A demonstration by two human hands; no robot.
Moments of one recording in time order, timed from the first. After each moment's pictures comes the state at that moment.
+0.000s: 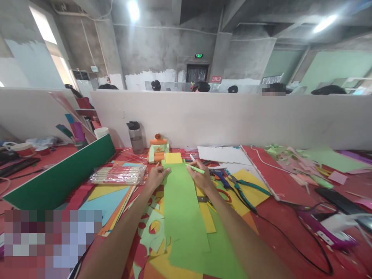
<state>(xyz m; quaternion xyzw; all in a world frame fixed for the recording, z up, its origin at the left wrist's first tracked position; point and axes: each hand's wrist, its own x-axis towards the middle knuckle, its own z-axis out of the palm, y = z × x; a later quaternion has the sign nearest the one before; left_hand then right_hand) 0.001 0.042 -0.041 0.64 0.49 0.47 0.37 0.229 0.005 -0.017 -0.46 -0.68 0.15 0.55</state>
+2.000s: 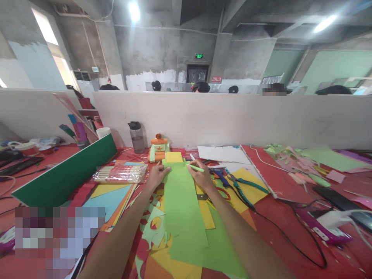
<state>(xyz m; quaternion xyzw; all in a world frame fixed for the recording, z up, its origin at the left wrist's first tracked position) 0.001 0.037 -0.037 0.63 0.49 0.47 0.38 0.230 0.003 -0.016 -0.45 -0.68 0.16 0.55</state>
